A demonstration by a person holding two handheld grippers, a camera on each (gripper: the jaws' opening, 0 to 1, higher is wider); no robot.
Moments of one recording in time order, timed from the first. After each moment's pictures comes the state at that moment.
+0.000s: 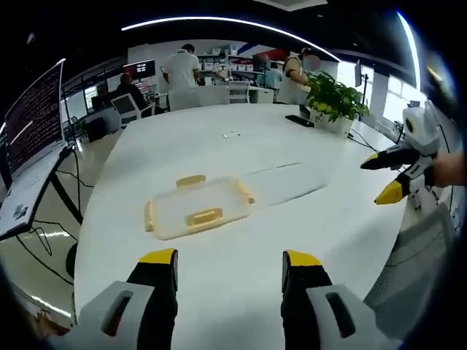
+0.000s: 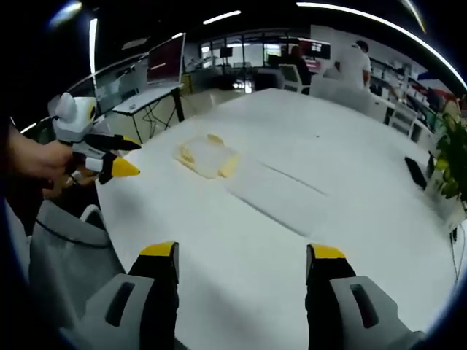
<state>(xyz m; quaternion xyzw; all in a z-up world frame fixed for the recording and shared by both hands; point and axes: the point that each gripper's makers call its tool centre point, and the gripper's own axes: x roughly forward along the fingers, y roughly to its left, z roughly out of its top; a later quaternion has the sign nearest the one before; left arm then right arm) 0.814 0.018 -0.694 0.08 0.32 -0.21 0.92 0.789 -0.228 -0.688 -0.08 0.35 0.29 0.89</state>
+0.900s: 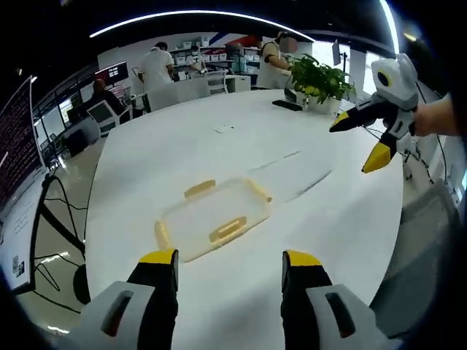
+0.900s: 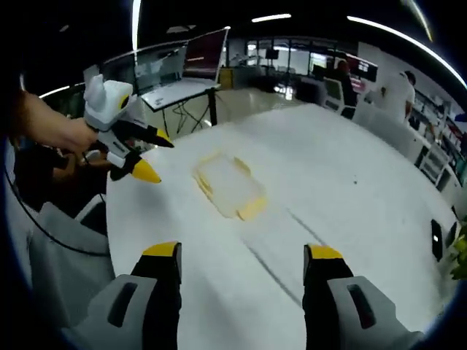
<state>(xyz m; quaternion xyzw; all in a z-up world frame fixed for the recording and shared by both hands) 0.856 0.041 -0.698 0.14 0.33 -0.27 0.89 0.851 -0.159 -0.665 -0.16 0.32 0.40 0.84</state>
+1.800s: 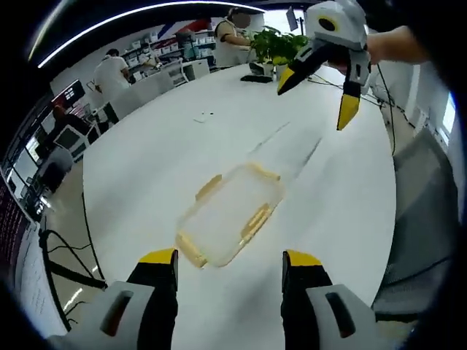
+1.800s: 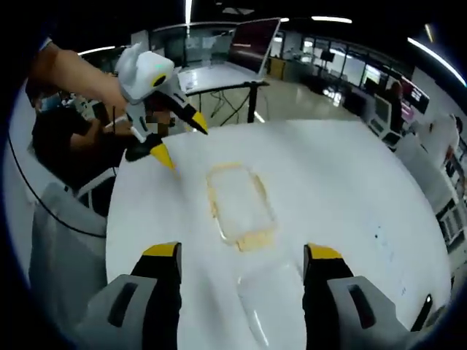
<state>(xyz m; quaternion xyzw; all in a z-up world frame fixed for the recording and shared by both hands) 0.893 0.066 -0.691 0.26 0.35 -0.37 0.82 0.898 -0.115 -0.660 -0.25 0.32 0.51 0.76</state>
